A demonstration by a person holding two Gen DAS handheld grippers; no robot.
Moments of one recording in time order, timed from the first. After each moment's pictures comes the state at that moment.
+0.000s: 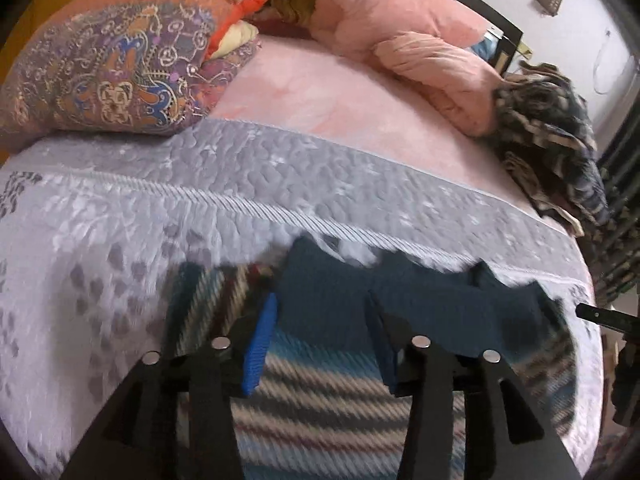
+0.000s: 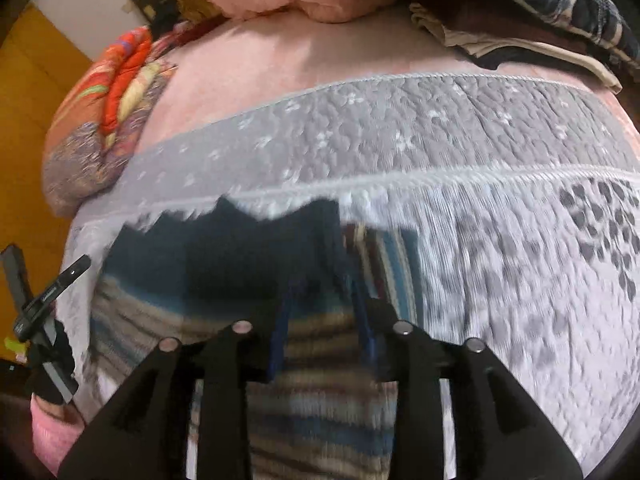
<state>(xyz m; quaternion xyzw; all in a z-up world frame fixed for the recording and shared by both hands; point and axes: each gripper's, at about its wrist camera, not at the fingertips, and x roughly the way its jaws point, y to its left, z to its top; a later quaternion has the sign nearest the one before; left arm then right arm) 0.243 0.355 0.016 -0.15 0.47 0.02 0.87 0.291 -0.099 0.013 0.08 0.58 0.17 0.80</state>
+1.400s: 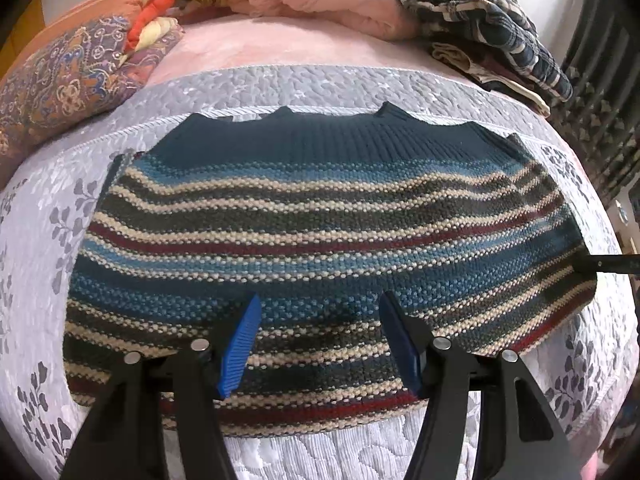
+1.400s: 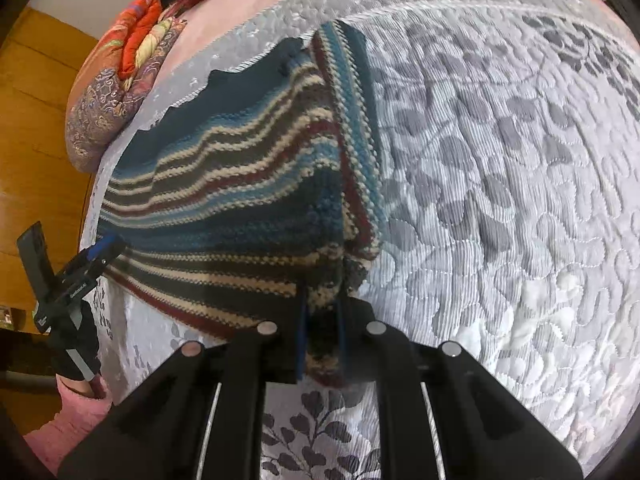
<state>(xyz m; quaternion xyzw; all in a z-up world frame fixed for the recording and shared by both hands) 0.147 0.237 -0.027 -0.02 0.51 -0.04 0.86 0.177 -0.153 -0.050 0.12 0.63 0.21 0.74</state>
